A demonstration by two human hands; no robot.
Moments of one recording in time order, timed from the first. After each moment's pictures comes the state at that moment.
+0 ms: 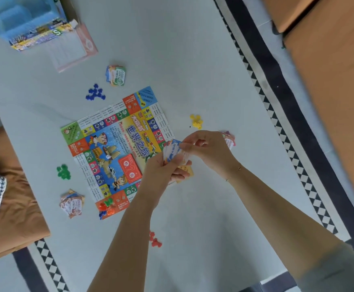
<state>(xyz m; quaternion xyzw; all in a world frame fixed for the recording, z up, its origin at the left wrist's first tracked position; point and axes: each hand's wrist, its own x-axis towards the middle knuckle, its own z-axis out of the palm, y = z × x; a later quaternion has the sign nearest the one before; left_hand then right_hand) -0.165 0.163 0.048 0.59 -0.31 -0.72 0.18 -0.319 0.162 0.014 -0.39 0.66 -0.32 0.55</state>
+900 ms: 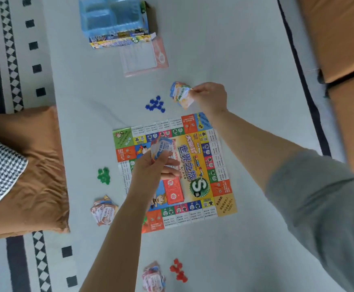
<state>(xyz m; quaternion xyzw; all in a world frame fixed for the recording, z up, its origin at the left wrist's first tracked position) -0.046 0.097 0.045 0.65 -0.26 -0.64 0.30 -0.204 -0.058 -0.022 -0.43 0.73 -0.30 0.43</state>
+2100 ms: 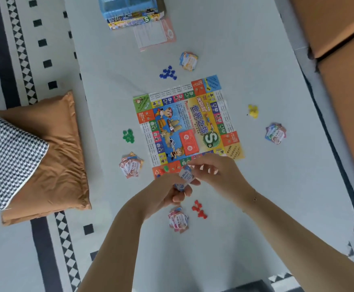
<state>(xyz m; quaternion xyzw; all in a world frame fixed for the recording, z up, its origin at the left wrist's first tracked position) 0.016 0.228 0.086 0.51 -0.24 -0.83 0.05 -0.159 0.237 0.076 -0.56 0.61 -0.22 0.52</state>
